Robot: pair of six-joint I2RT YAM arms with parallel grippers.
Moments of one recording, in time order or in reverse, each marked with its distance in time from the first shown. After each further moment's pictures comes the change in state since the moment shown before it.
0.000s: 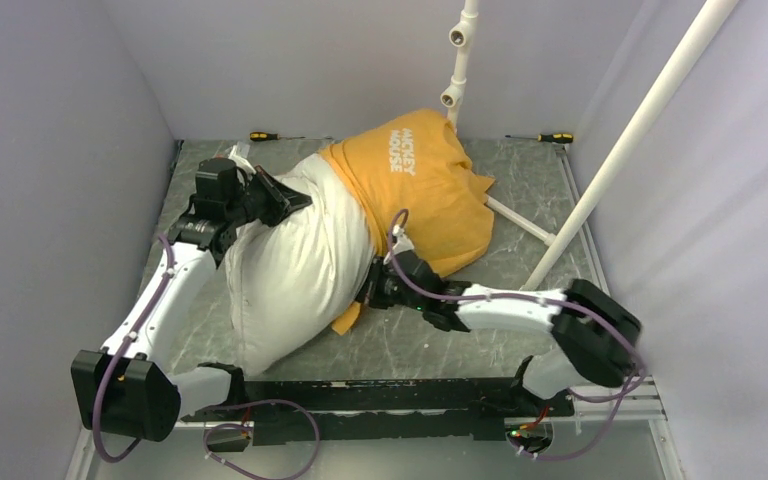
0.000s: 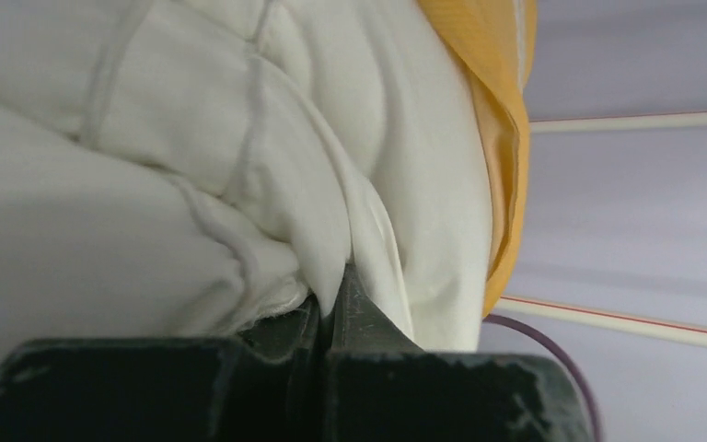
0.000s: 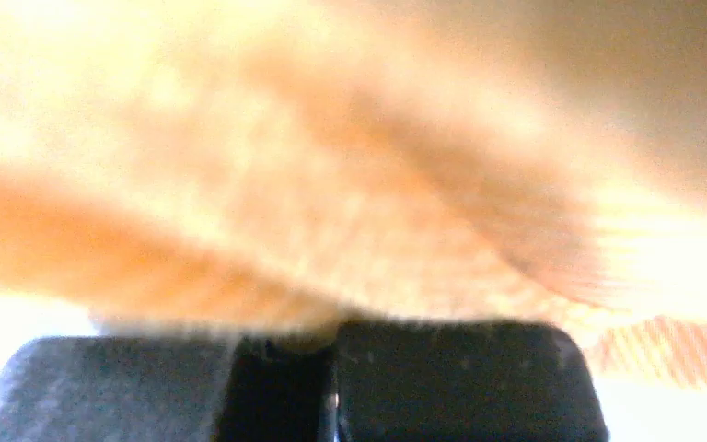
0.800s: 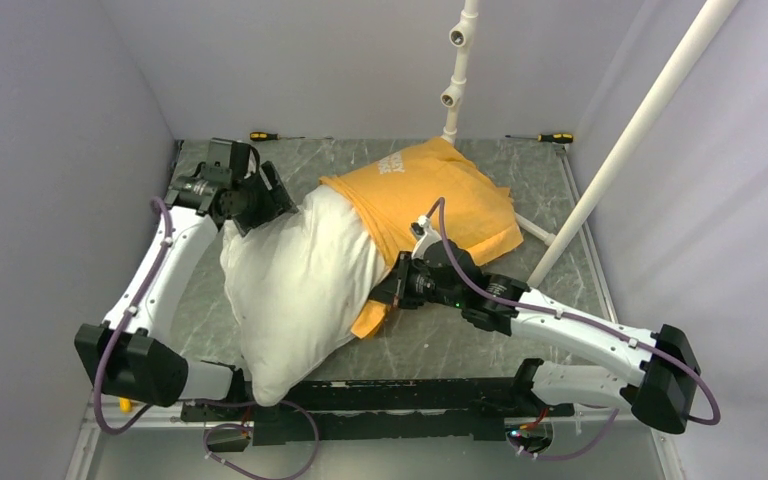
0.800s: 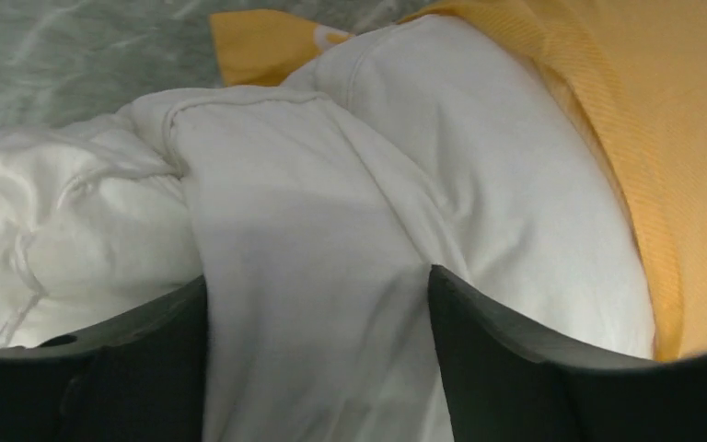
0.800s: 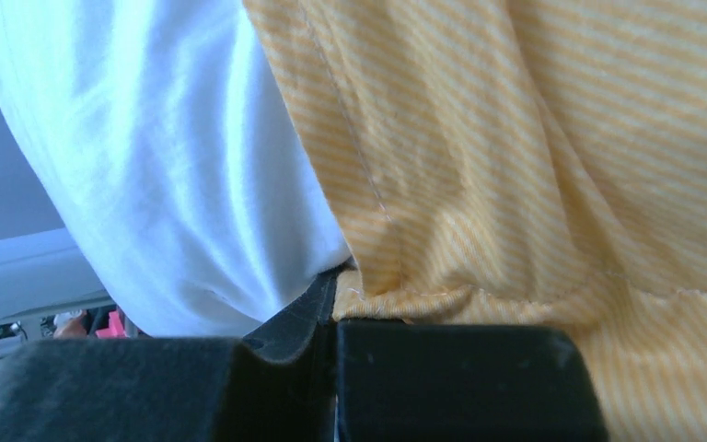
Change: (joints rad) left arm -0.031 0.156 0.304 -0.564 -0.360 0.264; right arm -0.031 -0.444 0.069 -0.499 -0.100 -0.064
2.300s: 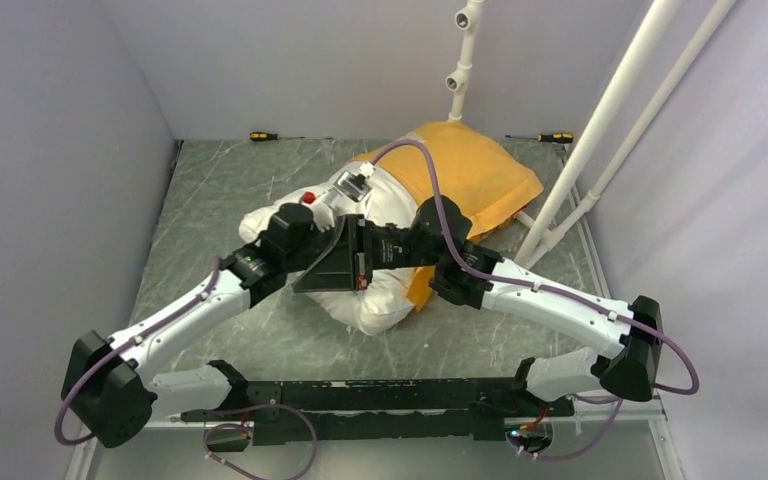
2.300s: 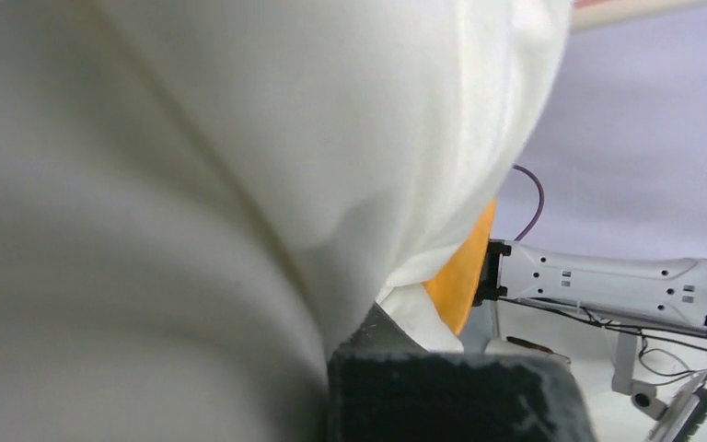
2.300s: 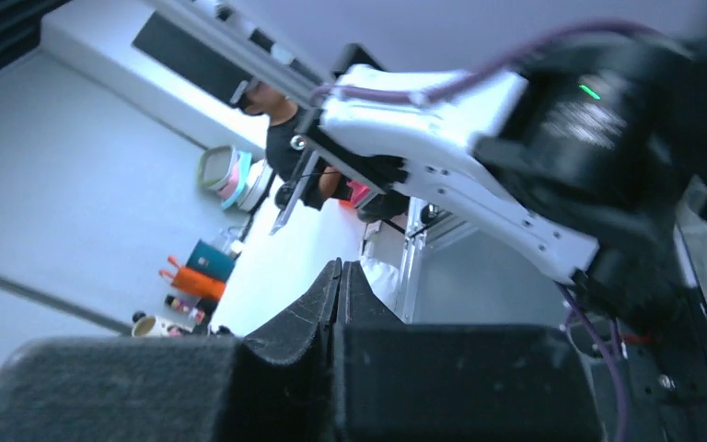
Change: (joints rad) left arm -0.409 -0.212 -0.485 0.644 0.310 -0.173; right arm 0.083 0.235 0.402 0.484 -0.558 0.127
